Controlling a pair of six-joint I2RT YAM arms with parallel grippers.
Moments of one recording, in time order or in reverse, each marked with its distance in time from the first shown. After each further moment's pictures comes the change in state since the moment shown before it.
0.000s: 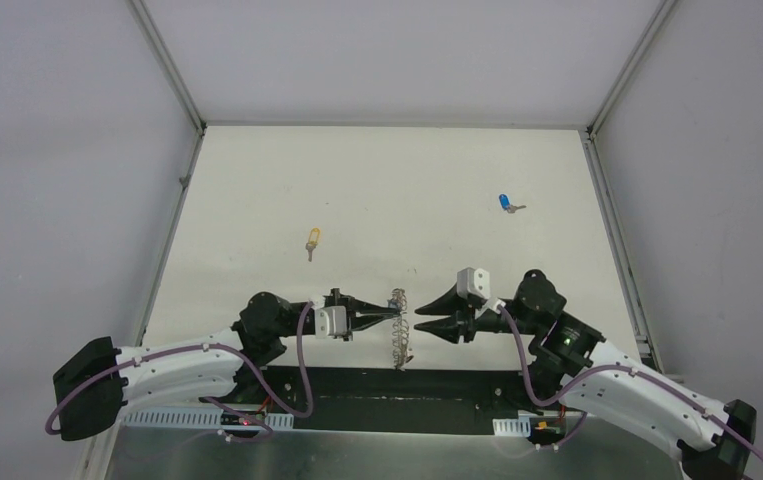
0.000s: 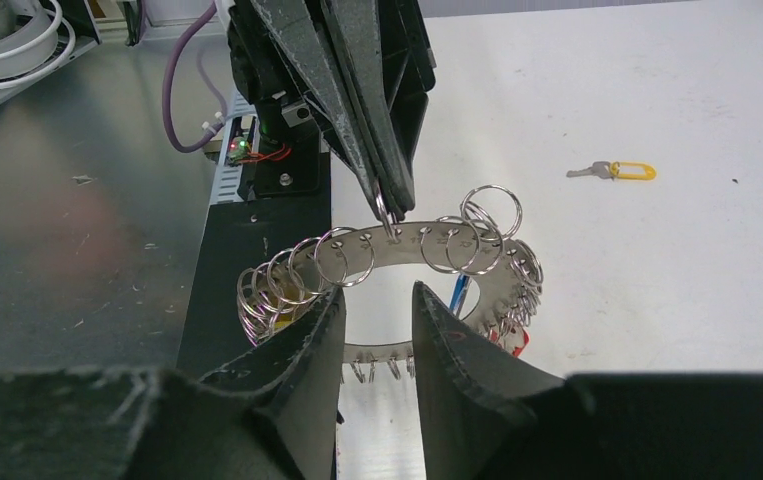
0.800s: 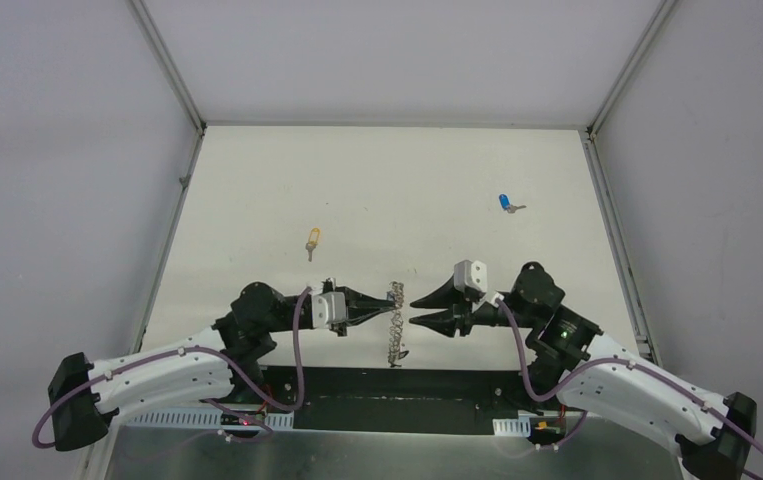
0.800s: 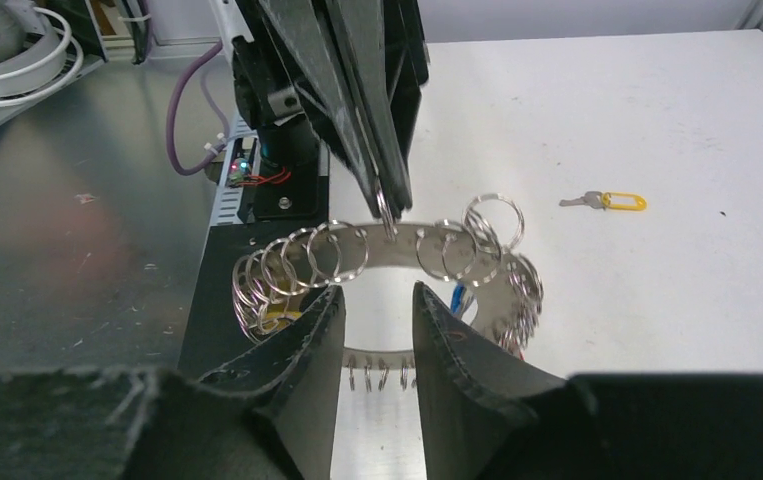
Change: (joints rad) left arm 0.000 -0.112 0.094 -0.243 -0.036 -0.031; right arm 0.000 0.079 0.066 0.056 -0.031 0.000
